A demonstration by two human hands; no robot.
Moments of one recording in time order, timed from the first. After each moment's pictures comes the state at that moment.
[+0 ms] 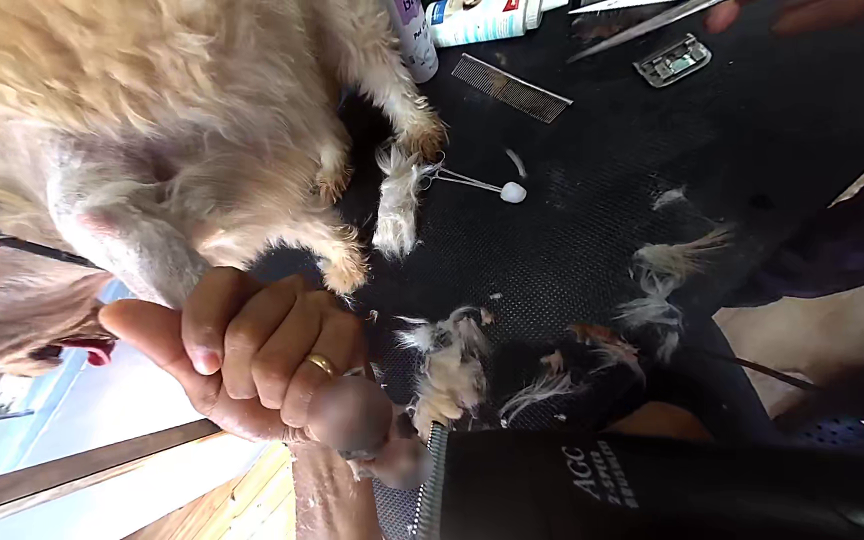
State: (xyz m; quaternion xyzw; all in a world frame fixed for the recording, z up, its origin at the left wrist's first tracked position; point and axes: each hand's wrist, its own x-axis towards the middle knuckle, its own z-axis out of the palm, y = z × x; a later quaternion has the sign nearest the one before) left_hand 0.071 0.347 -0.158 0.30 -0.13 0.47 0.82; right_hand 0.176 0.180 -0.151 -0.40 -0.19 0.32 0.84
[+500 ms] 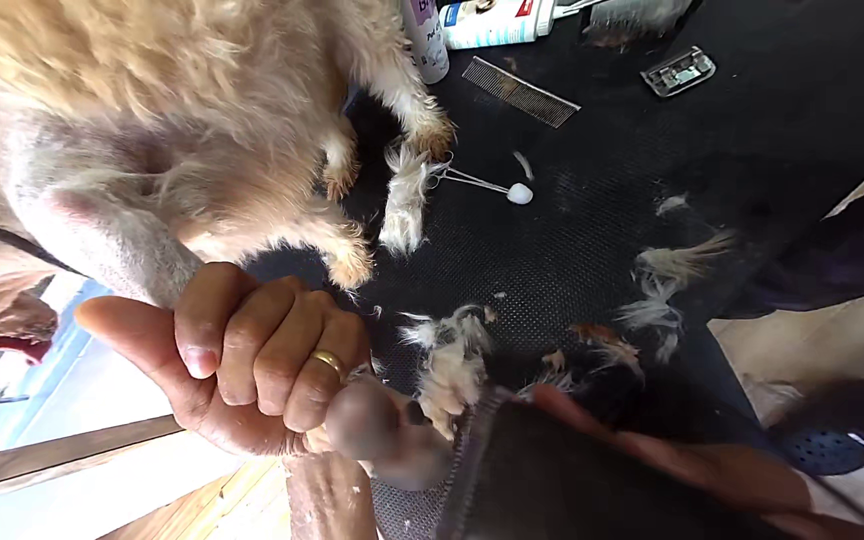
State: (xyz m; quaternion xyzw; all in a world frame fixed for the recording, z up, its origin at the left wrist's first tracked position) left_hand 0.066 0.333 -0.143 0.28 -0.11 0.50 0.82; right_hand 0.164 0.172 -0.196 -0.29 -0.26 0.26 0.88
